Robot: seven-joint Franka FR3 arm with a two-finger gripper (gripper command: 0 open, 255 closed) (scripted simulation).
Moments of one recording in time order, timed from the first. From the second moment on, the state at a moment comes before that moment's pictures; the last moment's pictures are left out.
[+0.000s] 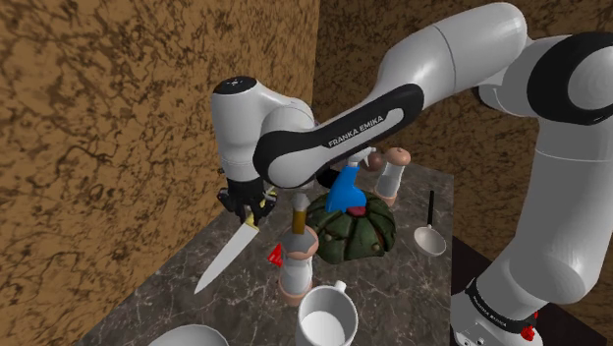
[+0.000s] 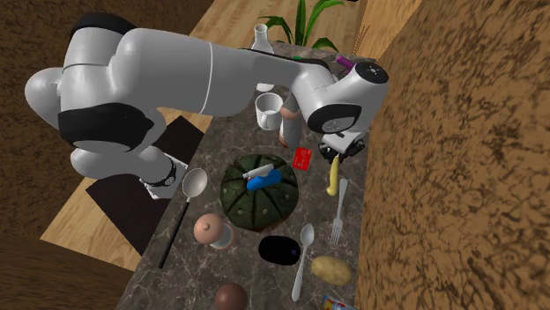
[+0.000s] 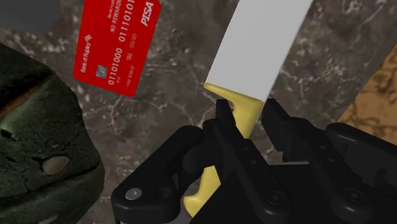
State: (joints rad) arm -0.01 0.38 0.79 -1.83 -0.38 2.09 1.72
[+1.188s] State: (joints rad) arm -0.14 0.04 0.88 -1.99 -0.11 2.04 1.58
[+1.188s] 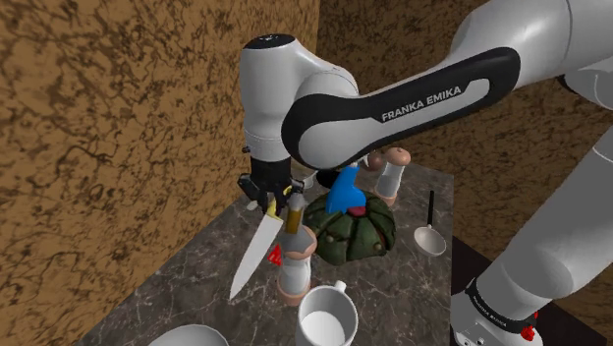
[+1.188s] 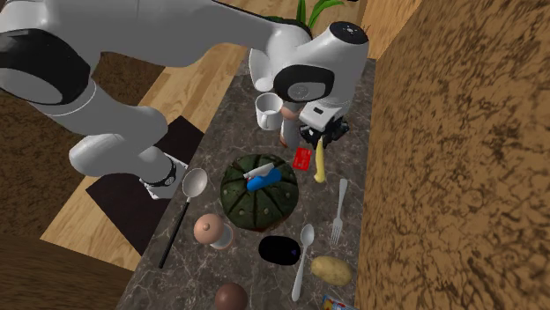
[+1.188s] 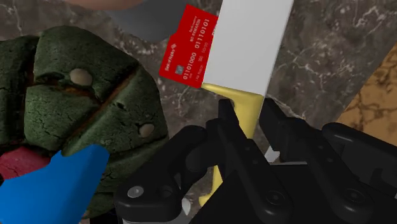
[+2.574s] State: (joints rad) arm 0.28 -0.97 0.61 -2.69 0.44 1.83 1.34
